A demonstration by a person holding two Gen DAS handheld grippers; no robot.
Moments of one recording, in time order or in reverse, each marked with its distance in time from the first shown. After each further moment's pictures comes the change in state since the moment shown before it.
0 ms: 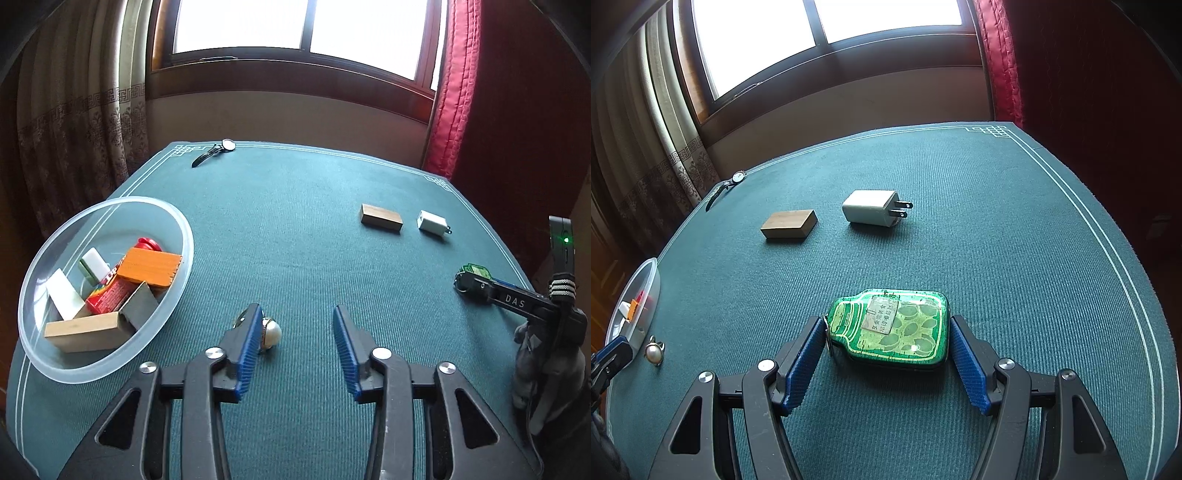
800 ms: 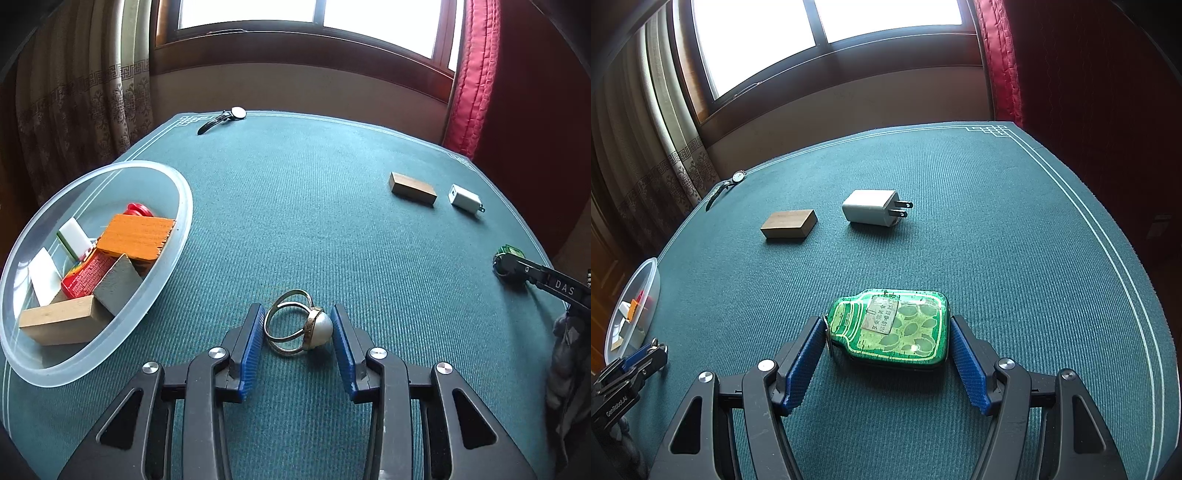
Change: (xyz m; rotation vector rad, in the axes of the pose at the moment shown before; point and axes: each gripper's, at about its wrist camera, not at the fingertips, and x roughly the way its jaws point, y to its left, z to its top) left arm 0.046 0.009 -0.012 -0.003 0.077 0.040; right arm 0.000 0.000 0.000 0.000 0.001 0.000
